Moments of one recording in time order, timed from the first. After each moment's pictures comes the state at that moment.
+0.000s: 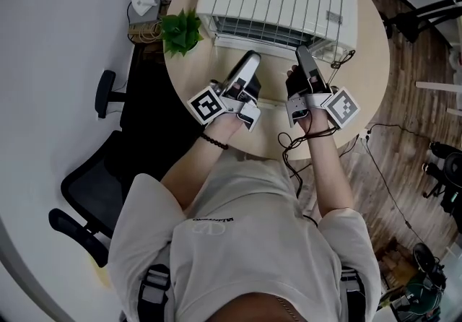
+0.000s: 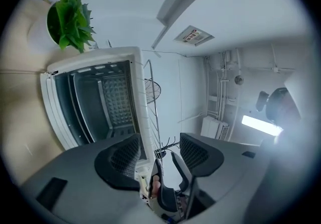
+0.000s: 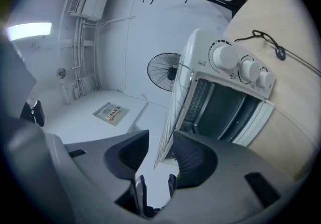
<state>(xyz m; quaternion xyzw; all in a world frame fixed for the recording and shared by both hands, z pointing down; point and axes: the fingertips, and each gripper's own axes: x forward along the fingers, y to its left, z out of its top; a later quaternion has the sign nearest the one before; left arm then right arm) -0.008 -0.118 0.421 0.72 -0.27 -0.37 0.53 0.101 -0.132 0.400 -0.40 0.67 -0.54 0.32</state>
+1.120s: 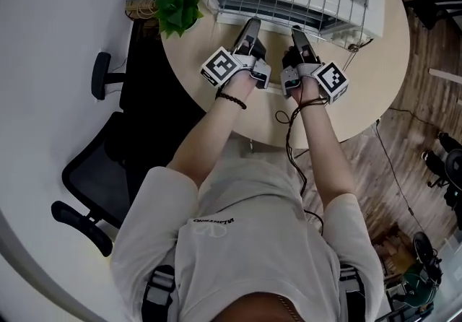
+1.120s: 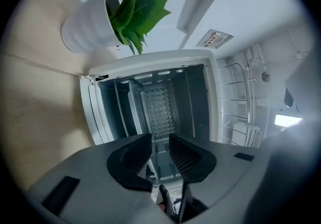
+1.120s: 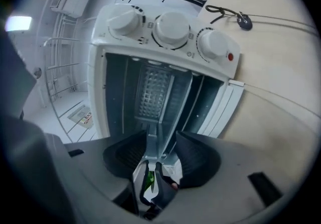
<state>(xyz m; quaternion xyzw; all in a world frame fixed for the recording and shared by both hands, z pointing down) -0.024 -0.186 0.567 0.65 -0.40 -0.34 0.54 0.096 -0.161 0.564 -0.46 0.61 -0.59 0.28</state>
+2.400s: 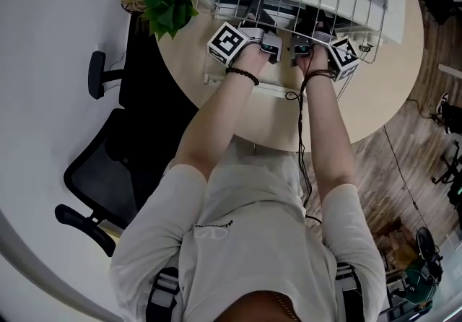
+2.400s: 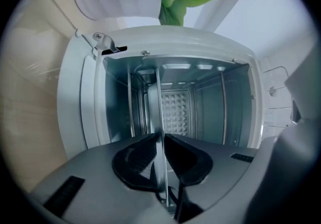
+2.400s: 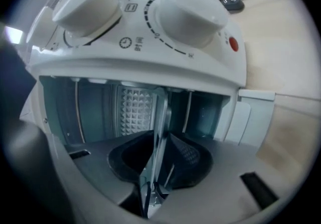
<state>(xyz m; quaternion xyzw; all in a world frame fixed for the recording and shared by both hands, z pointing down) -0.018 -0.257 0.616 0.60 -0.41 -0.40 0.56 0.141 -0.239 0.622 -0.51 0.51 -0.58 0.36</state>
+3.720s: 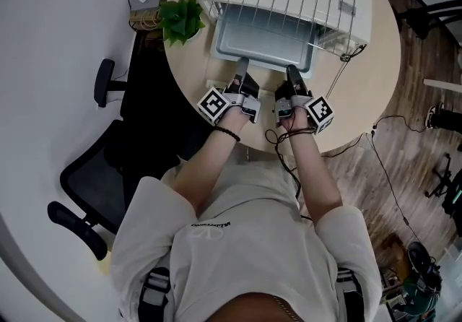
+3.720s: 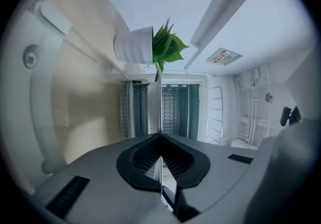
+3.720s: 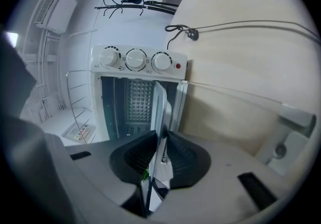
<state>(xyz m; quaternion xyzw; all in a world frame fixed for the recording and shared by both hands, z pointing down) -0.041 -0.095 0.586 0.58 -0.39 -0.40 0.59 0.110 -0.077 0.595 -0.48 0.51 -0.64 0.32</state>
